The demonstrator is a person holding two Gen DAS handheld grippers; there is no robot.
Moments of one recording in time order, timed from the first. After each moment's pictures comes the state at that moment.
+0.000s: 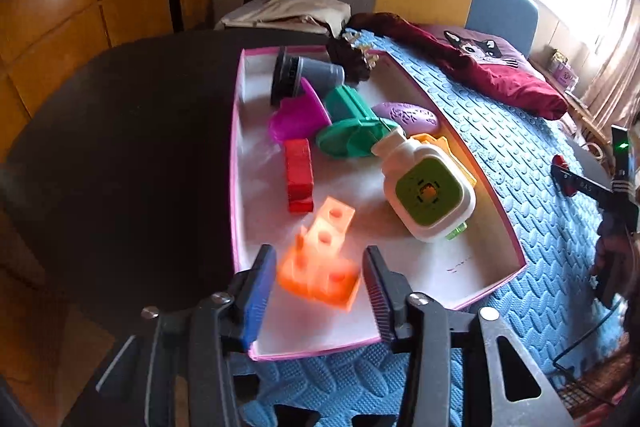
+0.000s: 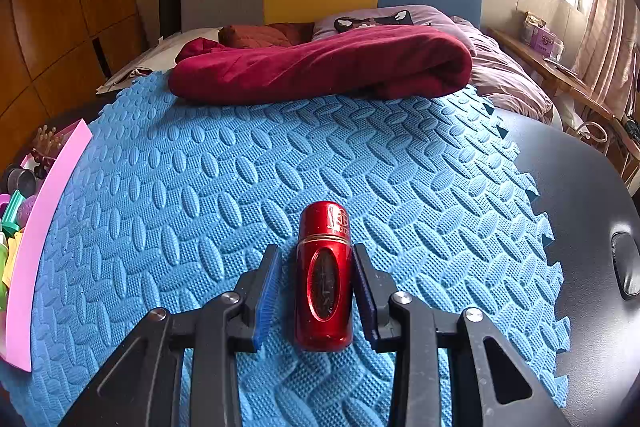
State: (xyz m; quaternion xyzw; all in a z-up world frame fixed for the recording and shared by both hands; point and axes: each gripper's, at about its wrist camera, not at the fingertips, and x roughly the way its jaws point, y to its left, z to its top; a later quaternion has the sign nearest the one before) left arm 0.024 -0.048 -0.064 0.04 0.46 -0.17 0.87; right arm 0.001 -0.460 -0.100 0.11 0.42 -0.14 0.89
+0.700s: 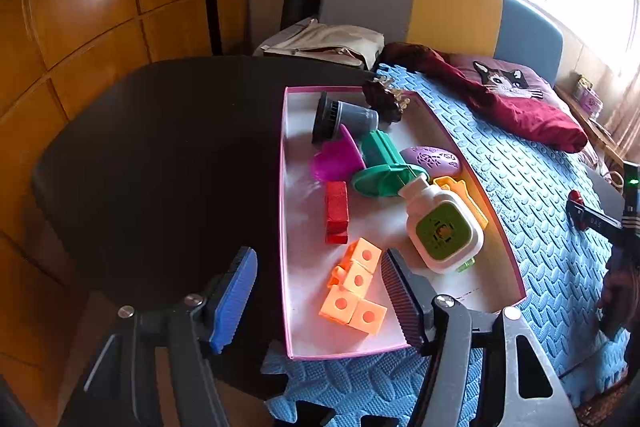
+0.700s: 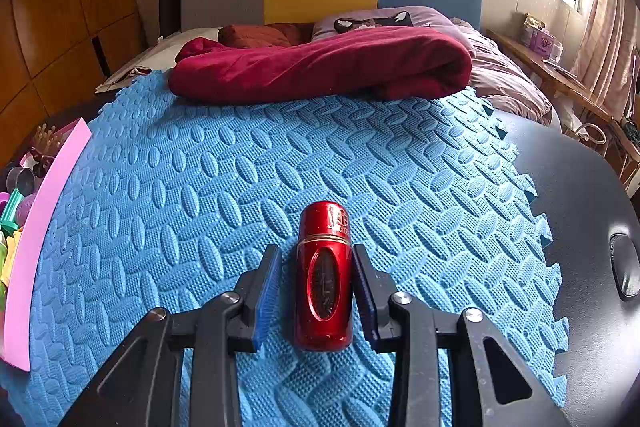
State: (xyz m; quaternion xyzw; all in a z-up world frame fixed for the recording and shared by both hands) left arm 0.020 -0.033 -0.036 0.02 0.42 -0.11 0.90; right arm 0.001 -0.459 -0.099 0.10 0.42 -0.15 0.89
